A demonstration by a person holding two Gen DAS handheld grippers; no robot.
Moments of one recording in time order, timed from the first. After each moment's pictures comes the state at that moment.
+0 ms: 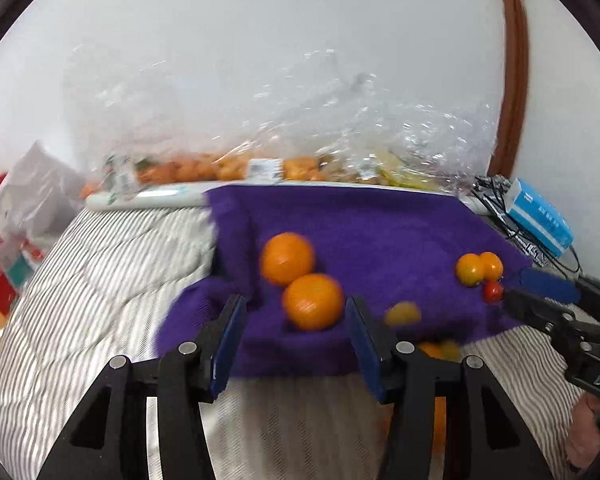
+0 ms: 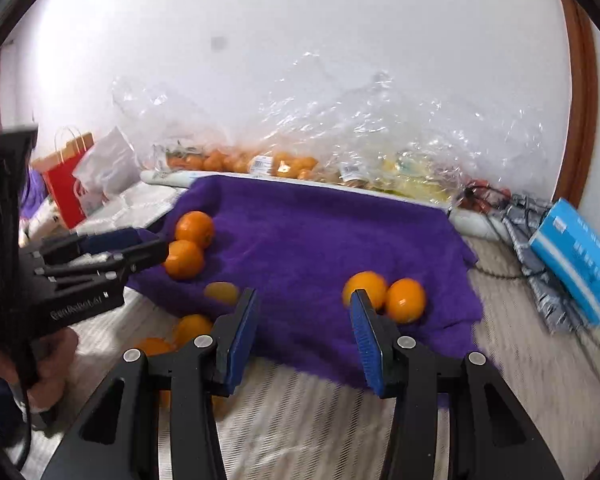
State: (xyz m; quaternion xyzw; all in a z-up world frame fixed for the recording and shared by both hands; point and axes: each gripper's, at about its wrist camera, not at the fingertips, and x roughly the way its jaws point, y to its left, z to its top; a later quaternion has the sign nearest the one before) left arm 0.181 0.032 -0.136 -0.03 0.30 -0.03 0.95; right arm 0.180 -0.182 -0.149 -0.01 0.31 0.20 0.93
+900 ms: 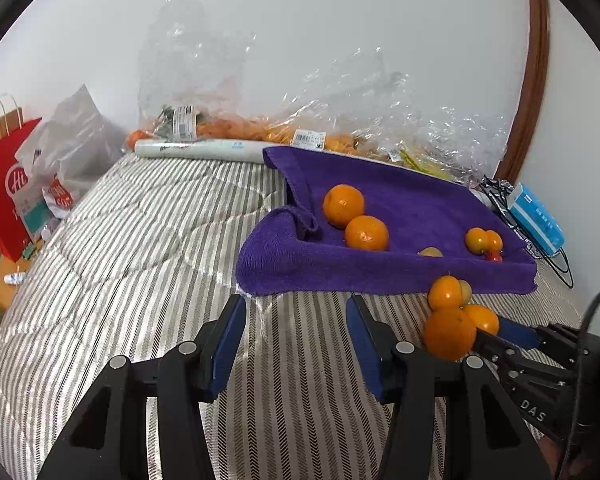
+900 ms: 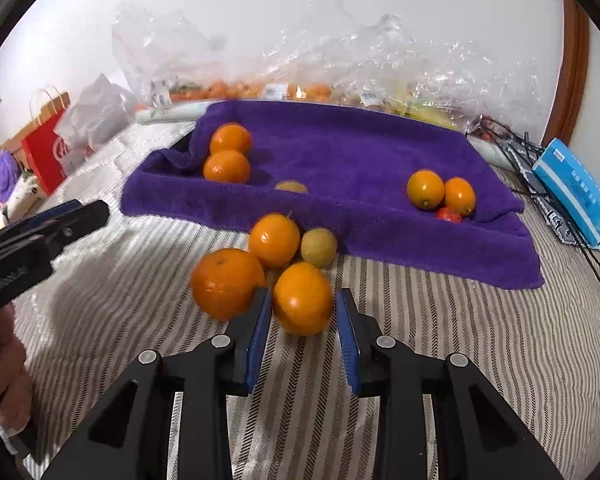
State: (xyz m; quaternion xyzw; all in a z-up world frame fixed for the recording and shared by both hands) left arm 0.133 0.081 -0.149 -0.07 0.33 -0.02 0.94; right arm 0.146 -0.121 -0.190 -0.05 0.40 0.12 0.91
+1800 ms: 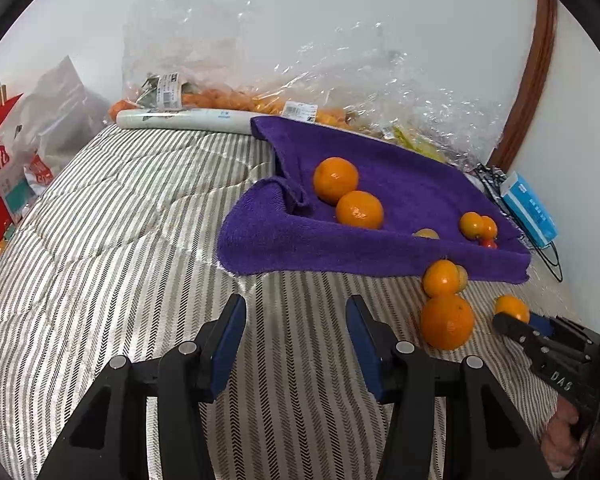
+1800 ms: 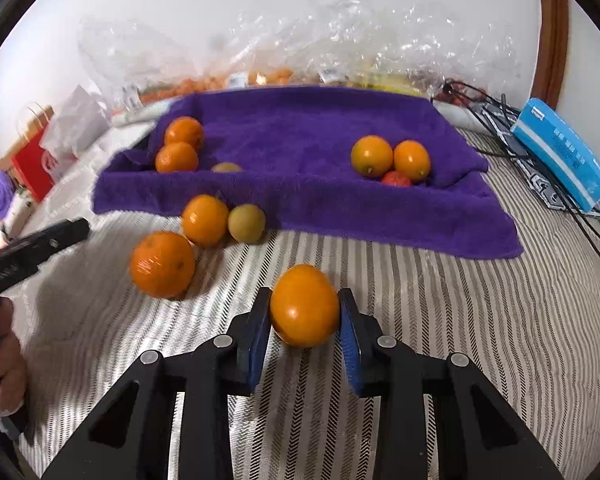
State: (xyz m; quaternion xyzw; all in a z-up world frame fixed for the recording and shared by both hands) left arm 0.143 0.081 -0.160 -0.09 0.36 -0.05 0.93; right arm 0.139 -0.175 -0.187 0.00 0.40 0.11 0.91
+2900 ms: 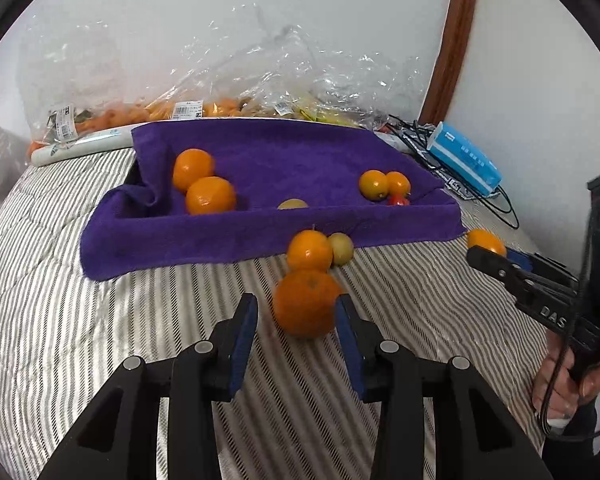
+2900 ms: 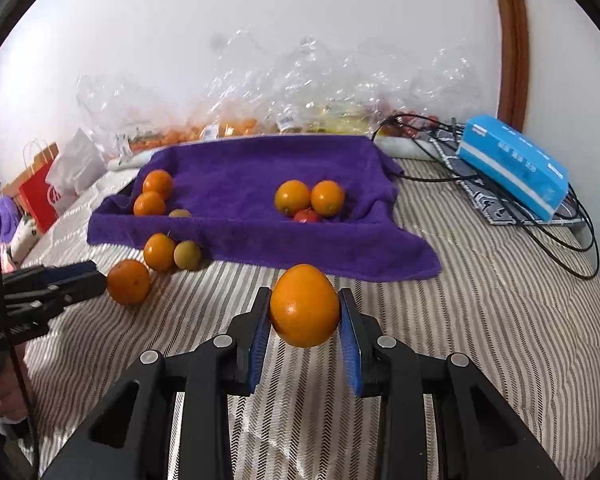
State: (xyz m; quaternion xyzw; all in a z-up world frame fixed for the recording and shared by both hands) left arm 0.140 -0.007 -0.158 -0.02 0.37 -0.15 0.92; right arm 0.125 -0.247 -0.176 0.02 0.34 0.10 0.94
